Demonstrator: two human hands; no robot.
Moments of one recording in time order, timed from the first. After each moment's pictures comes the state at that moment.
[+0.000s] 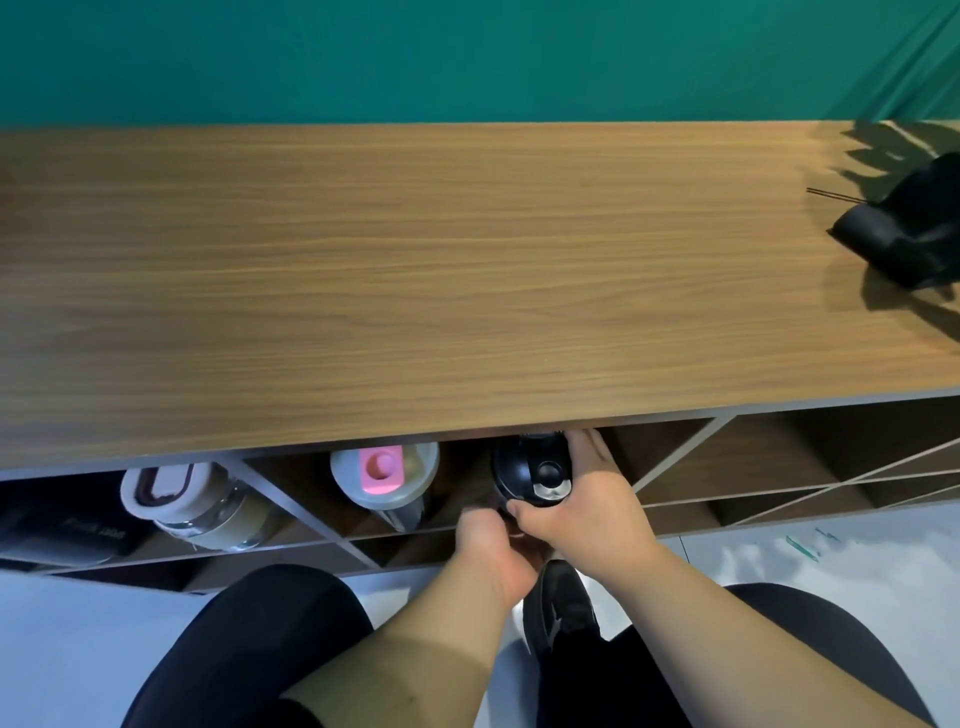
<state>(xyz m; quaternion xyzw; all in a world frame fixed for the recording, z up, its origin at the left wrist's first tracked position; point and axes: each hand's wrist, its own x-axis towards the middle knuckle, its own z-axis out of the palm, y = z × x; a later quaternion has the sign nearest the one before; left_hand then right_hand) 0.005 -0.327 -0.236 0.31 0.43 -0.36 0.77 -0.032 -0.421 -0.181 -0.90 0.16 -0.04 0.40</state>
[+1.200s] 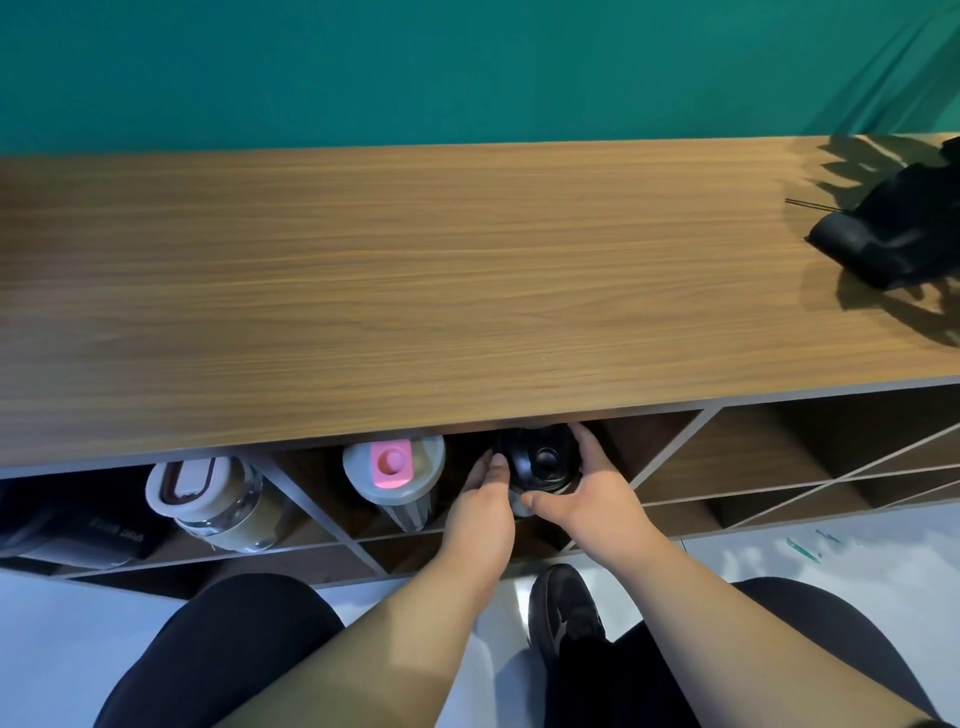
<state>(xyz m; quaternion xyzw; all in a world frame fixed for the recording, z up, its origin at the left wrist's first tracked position) 0.001 -0.301 -0.199 0.64 0.21 -0.30 0.68 -0.036 -0.429 -0.182 -0.81 0.17 -0.01 0.56</state>
